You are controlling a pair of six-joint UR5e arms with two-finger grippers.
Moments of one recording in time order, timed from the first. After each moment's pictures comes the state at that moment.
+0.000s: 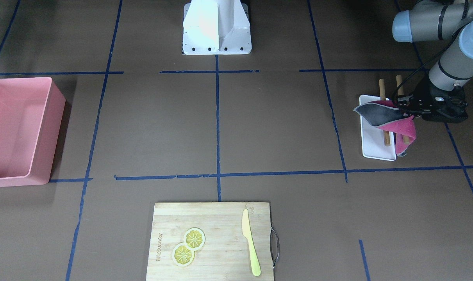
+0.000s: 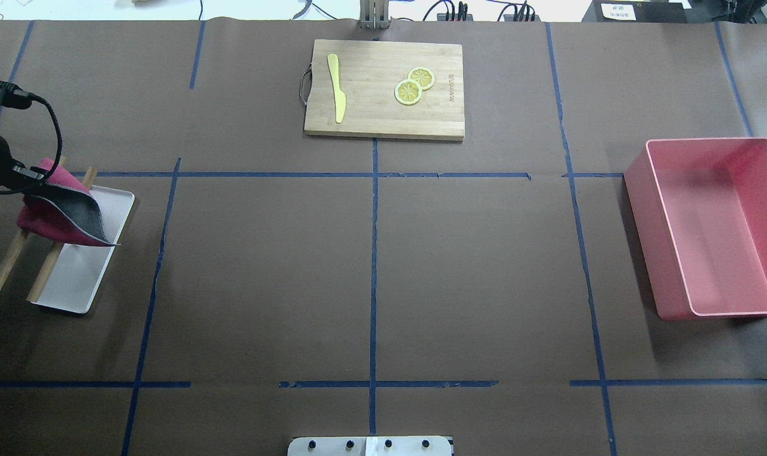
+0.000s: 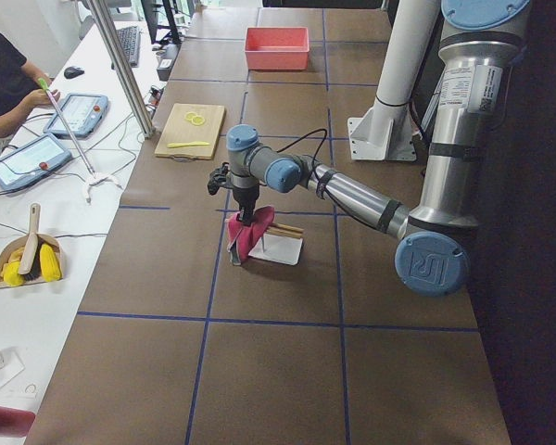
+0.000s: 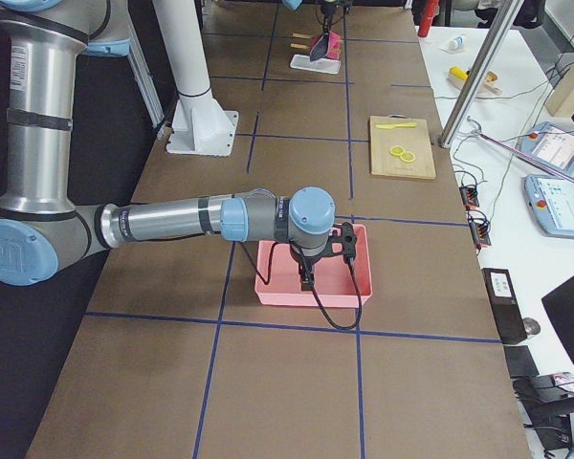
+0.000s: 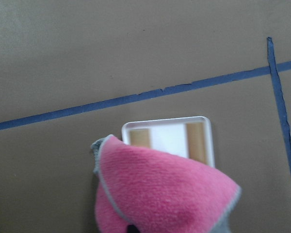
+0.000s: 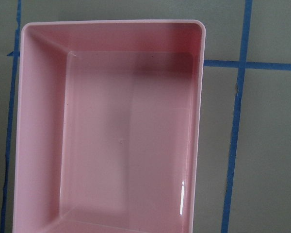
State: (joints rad) left arm -1.04 -1.68 -1.87 -1.61 -2.13 -0.51; right arm 1.53 -1.71 1.87 -1.68 2.52 -0.03
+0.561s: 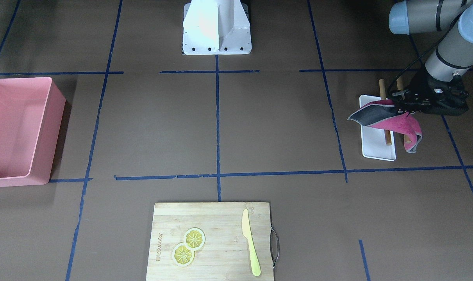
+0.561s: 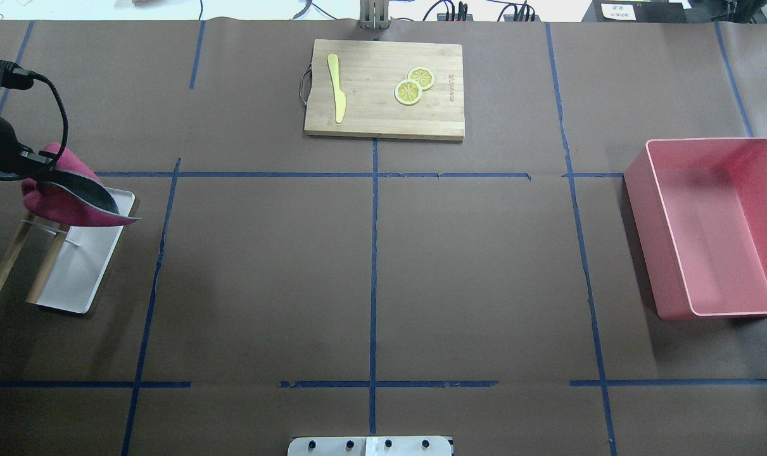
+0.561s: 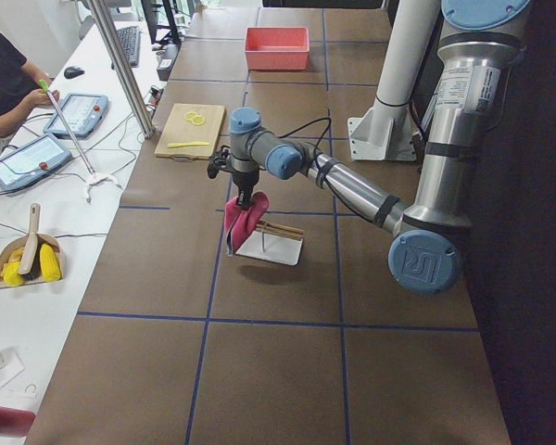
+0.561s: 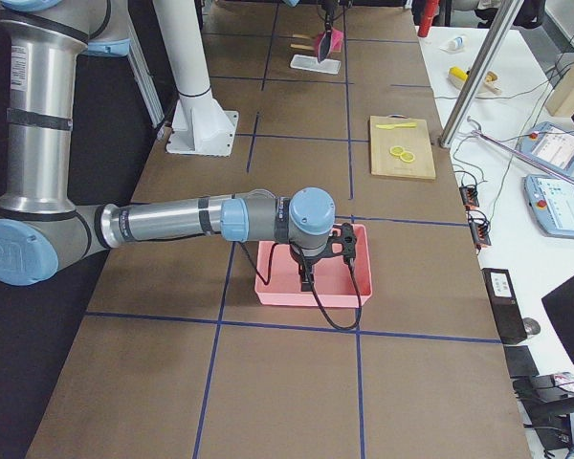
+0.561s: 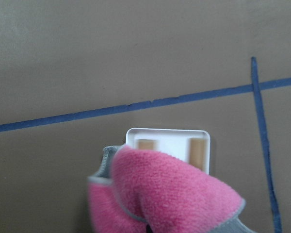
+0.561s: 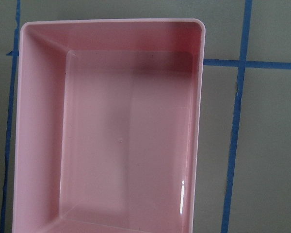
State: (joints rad) left arm -1.05 -1.70 -1.96 -1.60 -2.14 -0.59; right arm 1.53 -1.71 1.87 -1.68 2.52 -0.03
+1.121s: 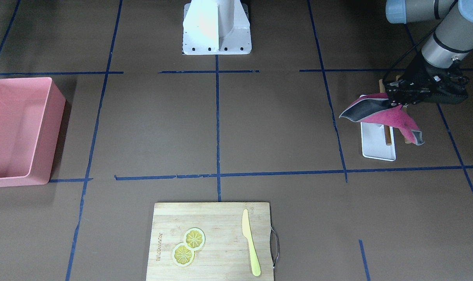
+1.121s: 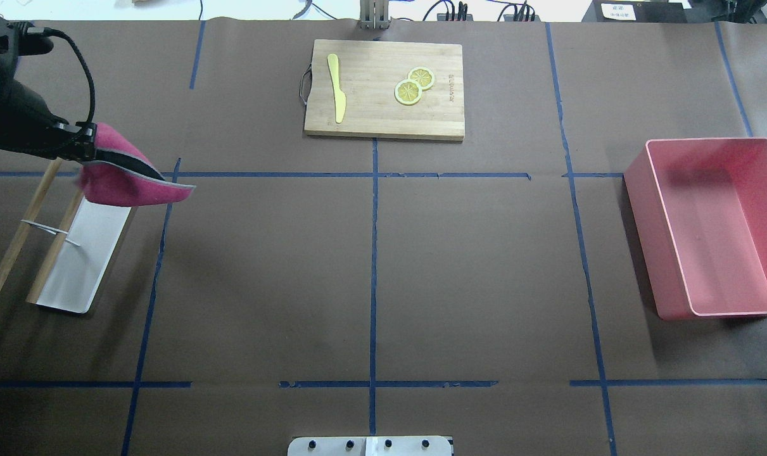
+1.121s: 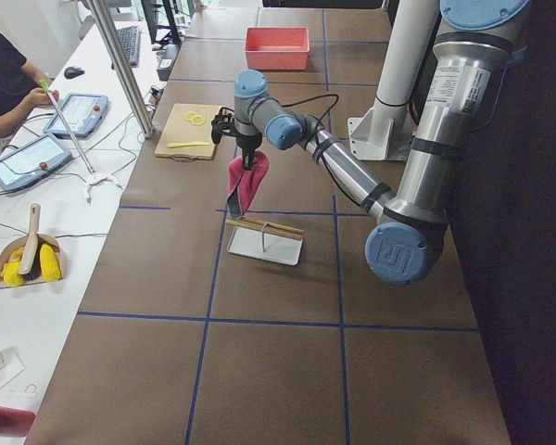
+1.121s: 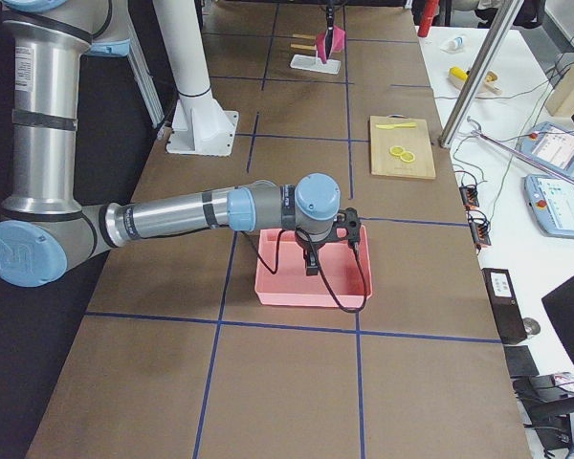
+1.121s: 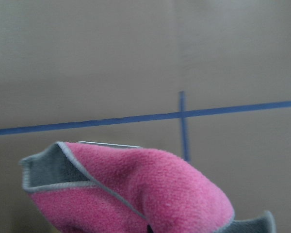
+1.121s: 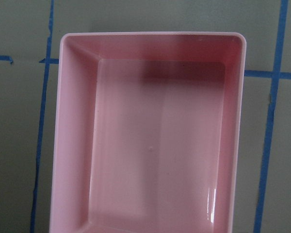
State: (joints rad) left arm -1.01 -1.84 -2.02 -1.59 -2.25 -0.90; right arm 1.48 -1.67 1.92 -1.68 2.56 0.06
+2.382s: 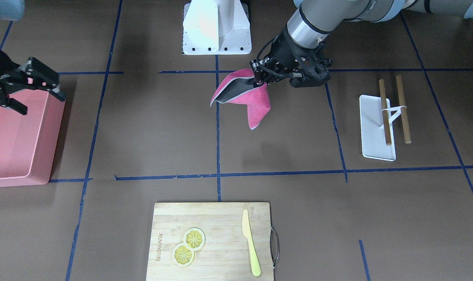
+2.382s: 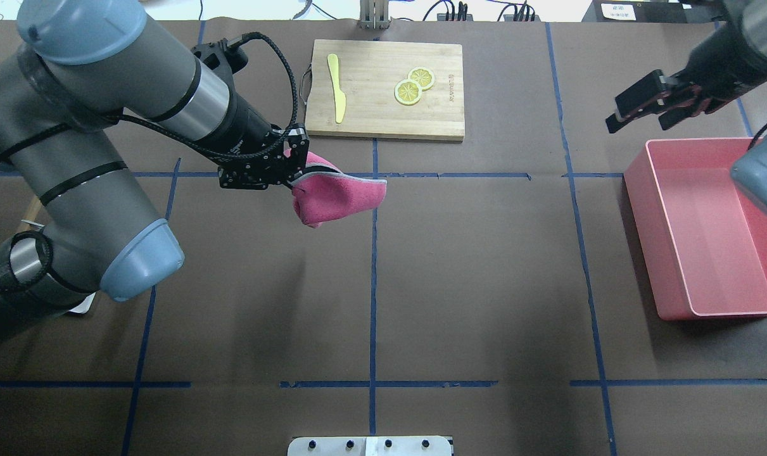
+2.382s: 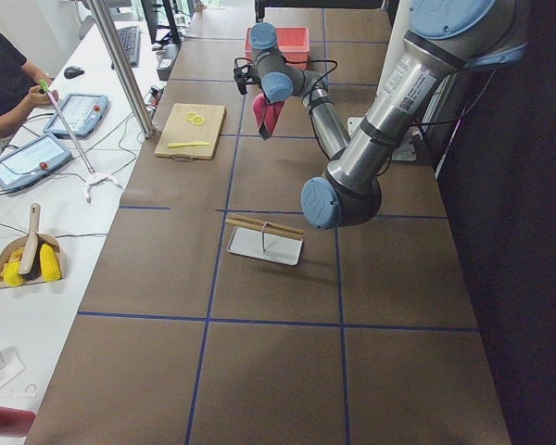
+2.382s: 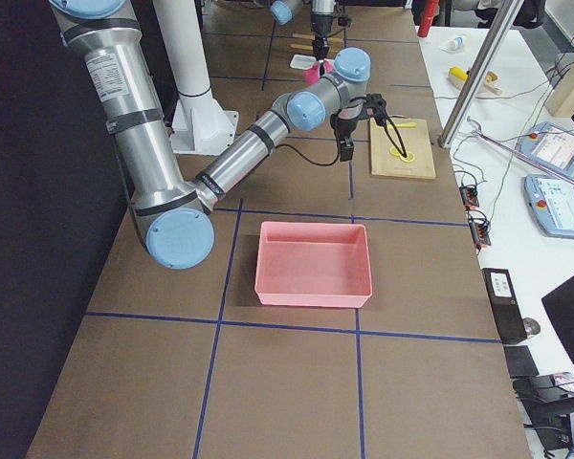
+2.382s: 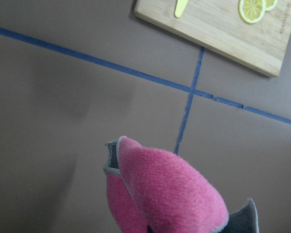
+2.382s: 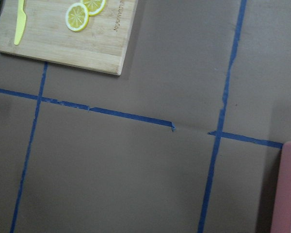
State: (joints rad) left arm -0.76 -2.22 -1.86 -1.72 -2.25 -1.56; right arm 1.08 -1.20 2.01 -1.68 2.35 0.64
